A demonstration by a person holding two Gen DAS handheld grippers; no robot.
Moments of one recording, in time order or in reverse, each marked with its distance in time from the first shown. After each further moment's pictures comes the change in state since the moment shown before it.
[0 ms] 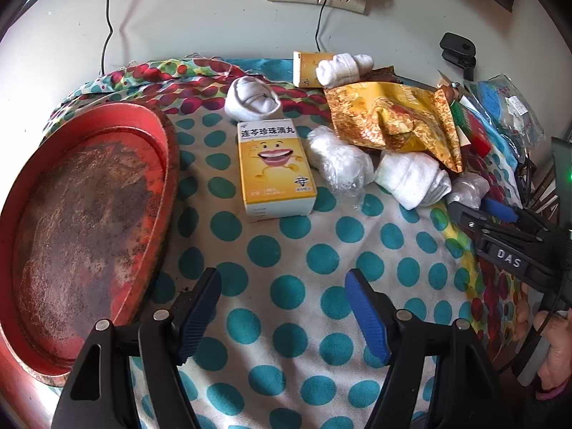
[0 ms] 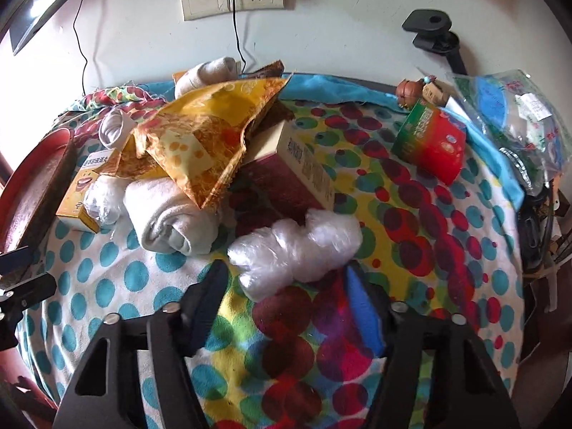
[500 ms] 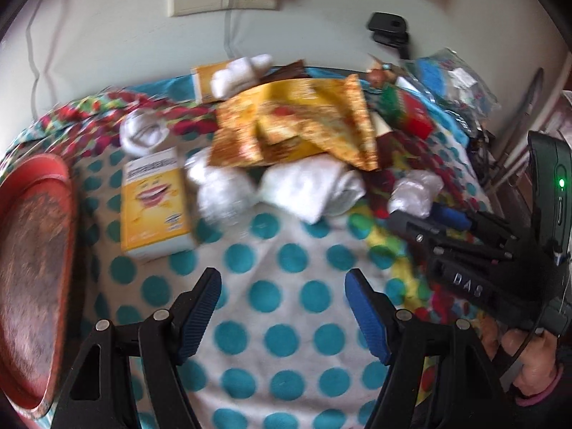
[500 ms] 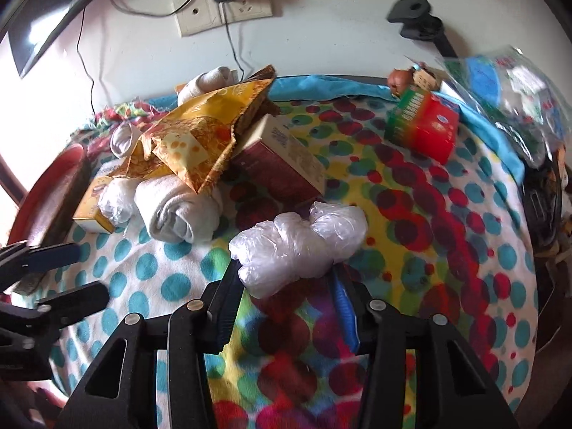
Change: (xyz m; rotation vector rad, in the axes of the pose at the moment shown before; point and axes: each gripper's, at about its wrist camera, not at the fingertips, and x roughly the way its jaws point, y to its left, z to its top) left arm 0.012 -0.072 0.020 0.167 -0.009 -0.173; right arm -0.021 -0.021 -0.019 0.093 -0.040 0.088
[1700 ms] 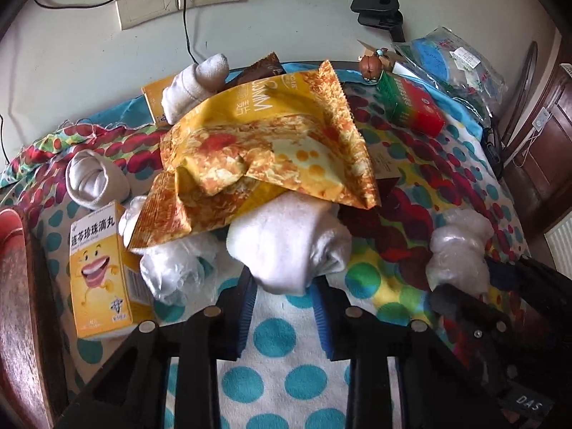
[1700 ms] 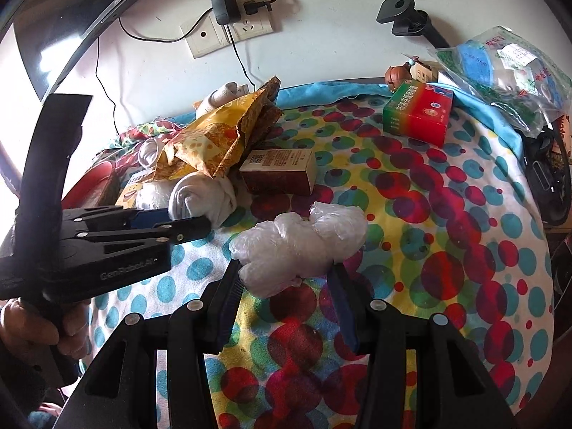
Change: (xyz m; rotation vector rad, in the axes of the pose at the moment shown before) left arm 0.048 -0.017 0.032 0.081 0.016 0.036; right arm -0.015 -0.011 -0.016 0.031 -0.063 0.105
